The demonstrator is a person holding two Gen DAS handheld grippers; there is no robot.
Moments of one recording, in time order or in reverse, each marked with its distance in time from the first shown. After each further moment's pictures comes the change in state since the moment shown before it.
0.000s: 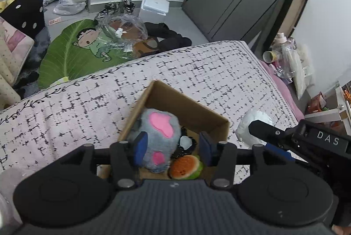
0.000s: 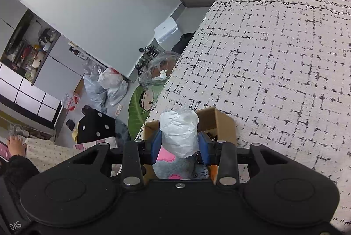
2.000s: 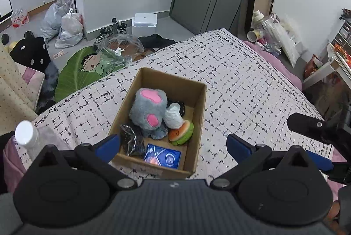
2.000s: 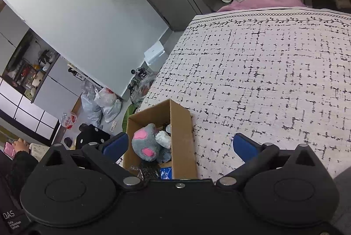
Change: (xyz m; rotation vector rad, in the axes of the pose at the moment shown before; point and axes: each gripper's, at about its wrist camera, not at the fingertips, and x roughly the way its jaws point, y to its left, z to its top) left arm -0.078 -0.055 -0.081 0.241 -0.070 0.095; right arm -0.130 -0.066 -0.064 0.038 -0.151 -0.028
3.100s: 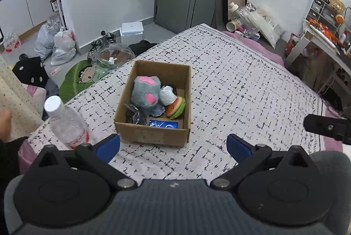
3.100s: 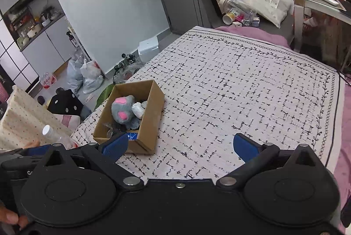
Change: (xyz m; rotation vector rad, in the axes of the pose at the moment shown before) left arm -0.071 -0.001 -0.062 0.160 -0.040 -0.016; right arm -0.092 0.005 -0.046 -0.322 -0.026 -0.151
